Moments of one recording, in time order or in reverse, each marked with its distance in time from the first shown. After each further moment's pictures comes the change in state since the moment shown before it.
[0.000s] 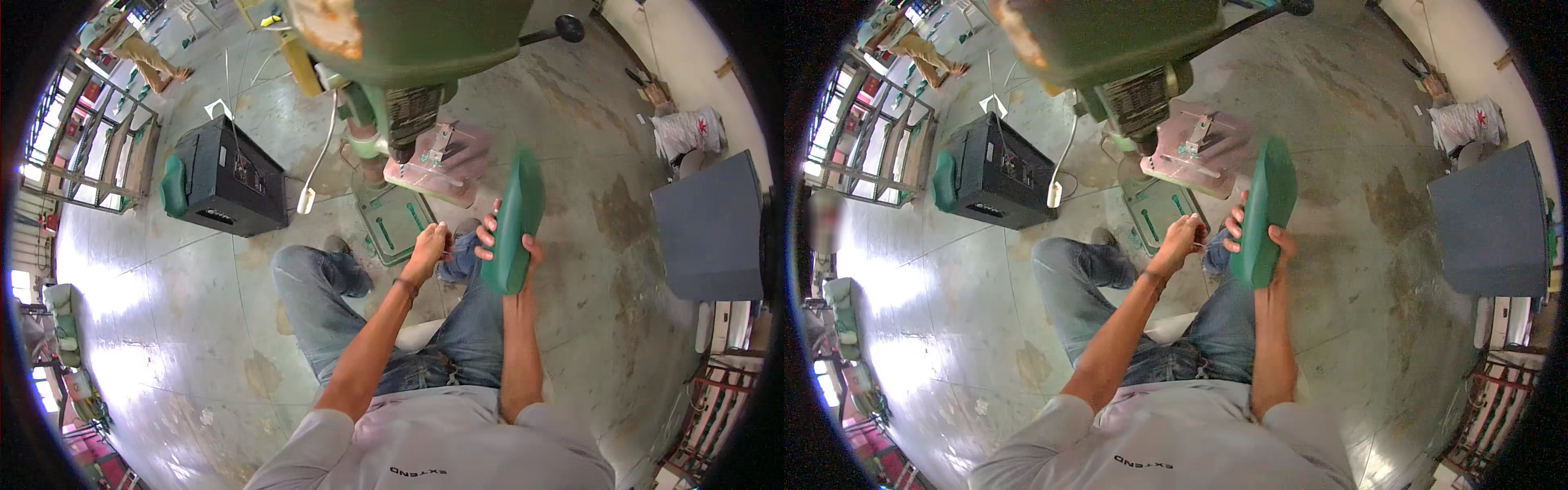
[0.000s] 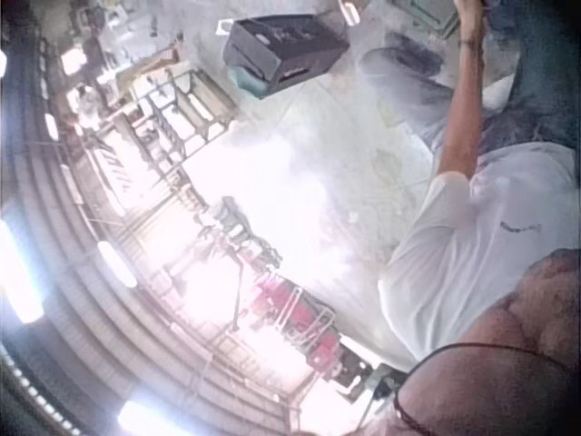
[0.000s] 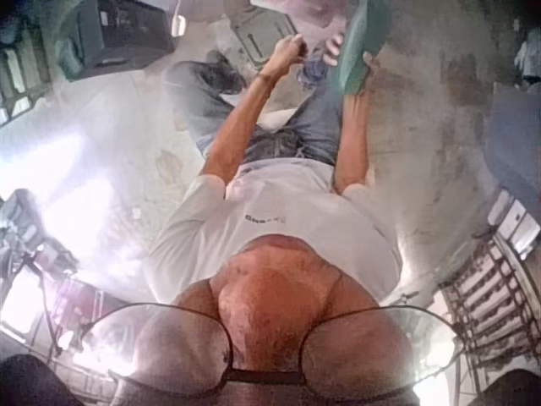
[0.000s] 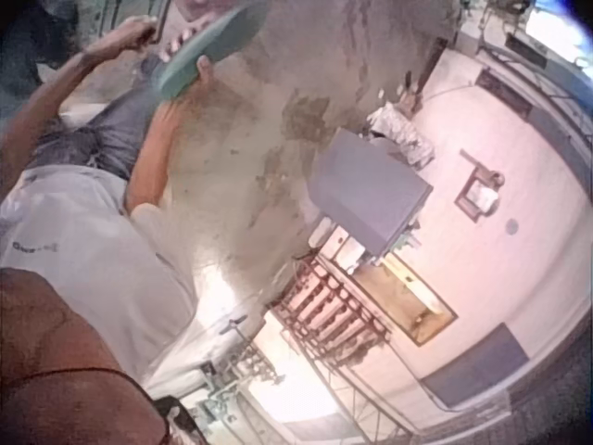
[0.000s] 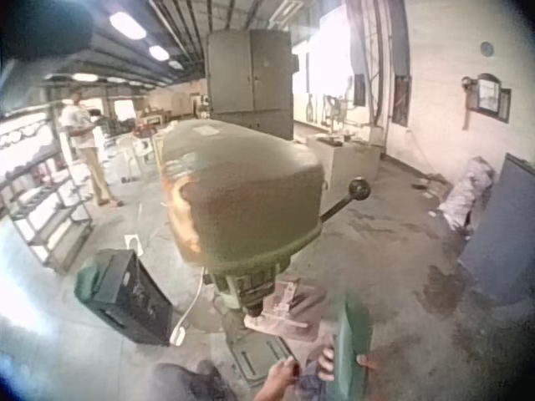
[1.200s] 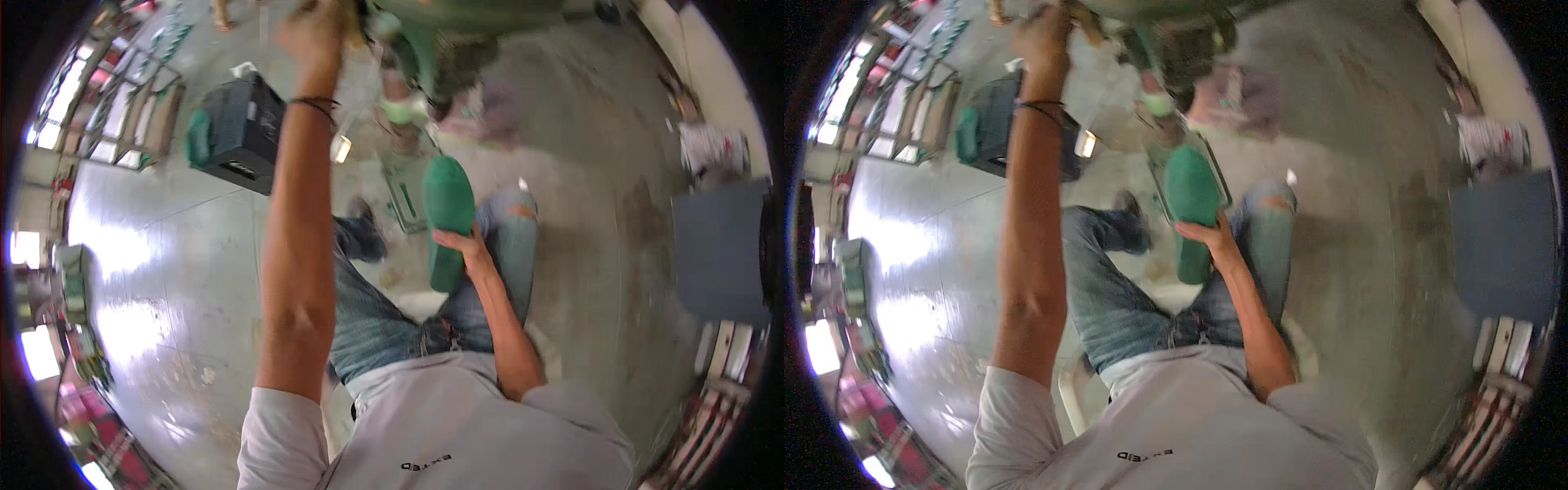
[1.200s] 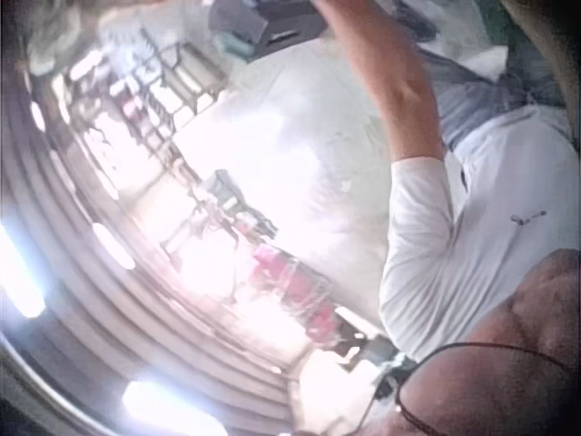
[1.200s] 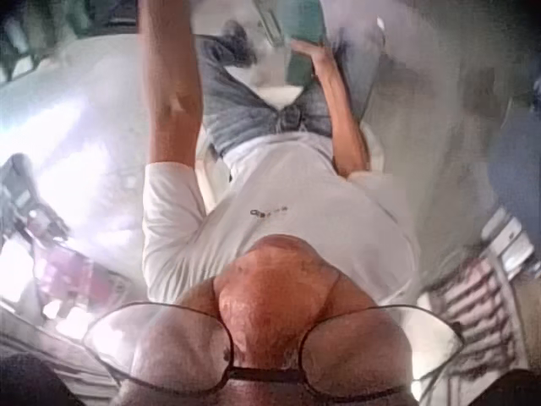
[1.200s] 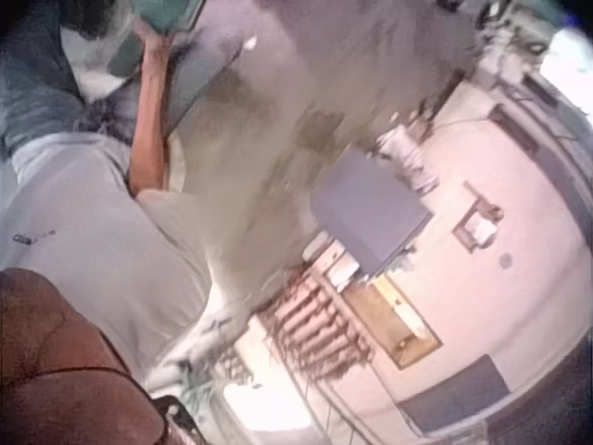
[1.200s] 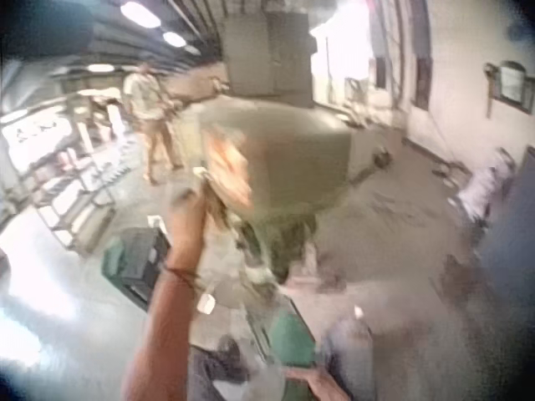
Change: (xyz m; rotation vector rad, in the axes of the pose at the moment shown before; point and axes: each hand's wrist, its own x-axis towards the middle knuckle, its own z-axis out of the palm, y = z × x) left_hand -0.027 0.352 -0.111 1.849 1.135 1.057; right_hand -0.019 0.103 0.020 -0.733 0.448 0.355
